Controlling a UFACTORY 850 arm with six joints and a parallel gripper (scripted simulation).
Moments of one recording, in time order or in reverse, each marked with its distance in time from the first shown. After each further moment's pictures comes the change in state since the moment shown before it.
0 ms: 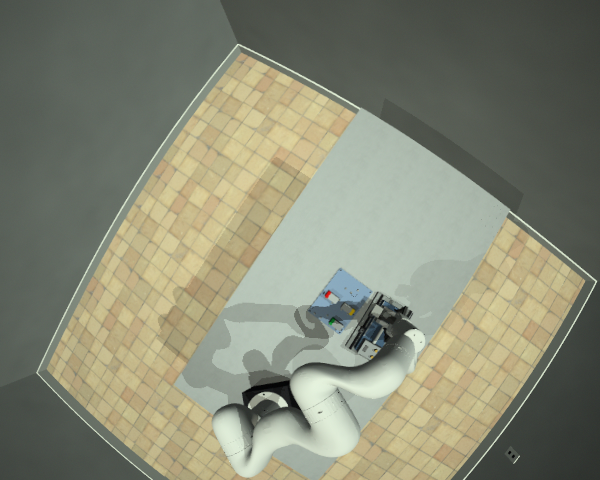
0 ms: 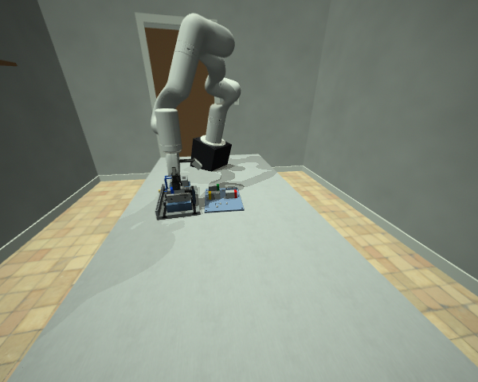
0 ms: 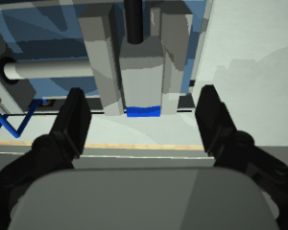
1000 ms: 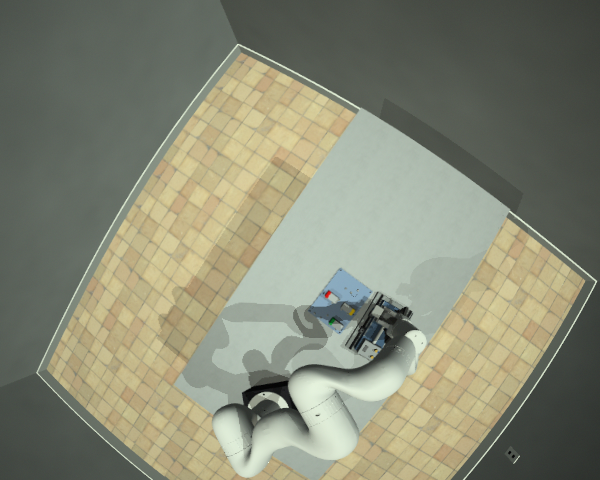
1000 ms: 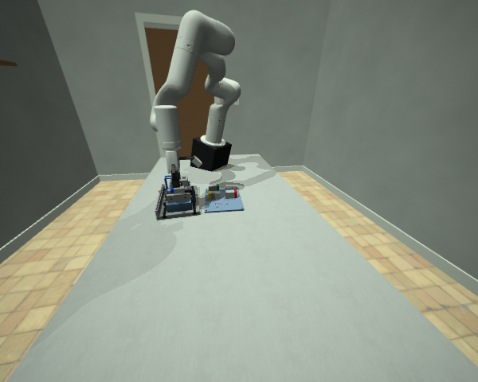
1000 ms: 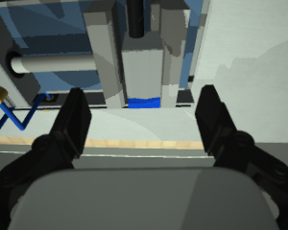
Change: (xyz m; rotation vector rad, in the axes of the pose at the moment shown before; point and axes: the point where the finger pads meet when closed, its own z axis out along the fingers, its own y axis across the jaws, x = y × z) arm 0.000 -0.001 -0.012 0.001 0.001 0.000
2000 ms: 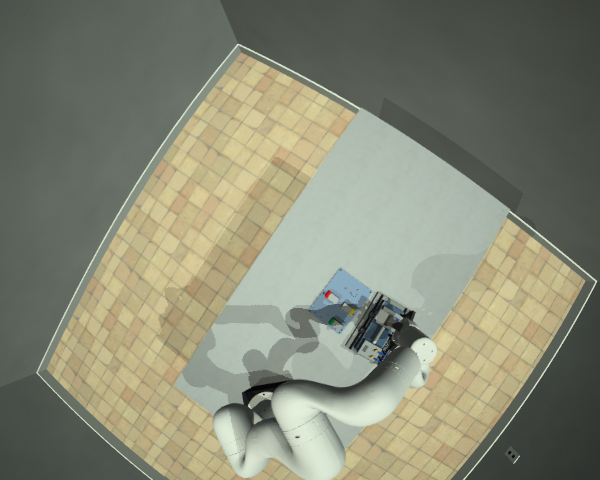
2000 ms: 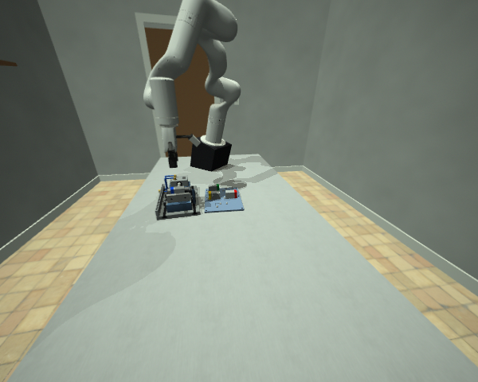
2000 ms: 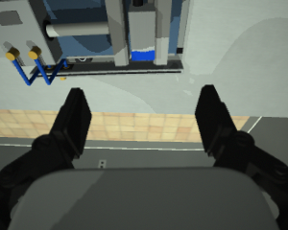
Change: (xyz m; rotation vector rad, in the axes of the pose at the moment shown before) arm 0.000 0.000 -0.091 -0.001 -0.001 0.000
